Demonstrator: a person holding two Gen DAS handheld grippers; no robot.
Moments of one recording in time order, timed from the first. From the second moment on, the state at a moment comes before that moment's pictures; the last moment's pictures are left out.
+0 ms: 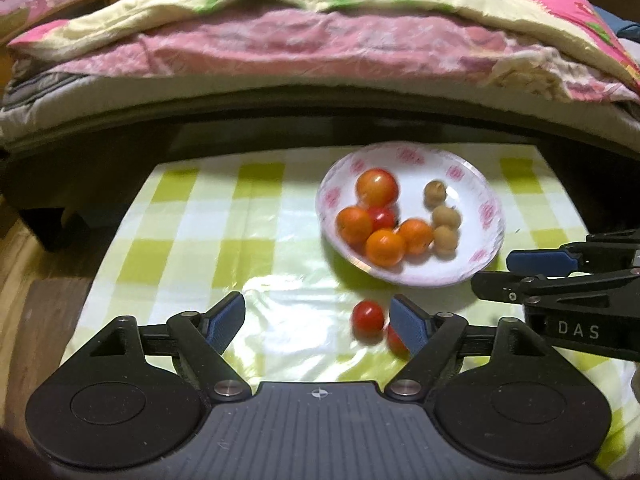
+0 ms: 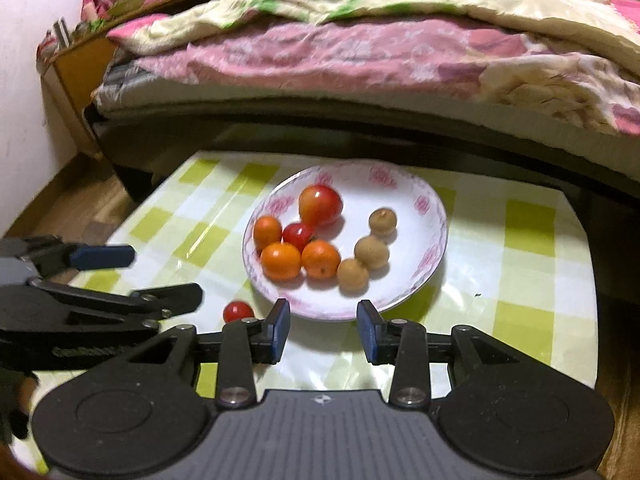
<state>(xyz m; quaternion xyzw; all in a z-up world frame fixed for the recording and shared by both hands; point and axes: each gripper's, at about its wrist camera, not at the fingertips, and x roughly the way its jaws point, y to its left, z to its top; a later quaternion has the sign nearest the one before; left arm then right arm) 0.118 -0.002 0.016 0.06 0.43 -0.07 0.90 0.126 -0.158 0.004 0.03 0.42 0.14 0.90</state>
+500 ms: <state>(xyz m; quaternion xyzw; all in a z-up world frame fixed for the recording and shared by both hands) 0.107 0.028 -0.002 0.05 0.46 -0.07 0.88 0.134 -0.111 -0.029 -0.03 0.44 0.21 0.87</state>
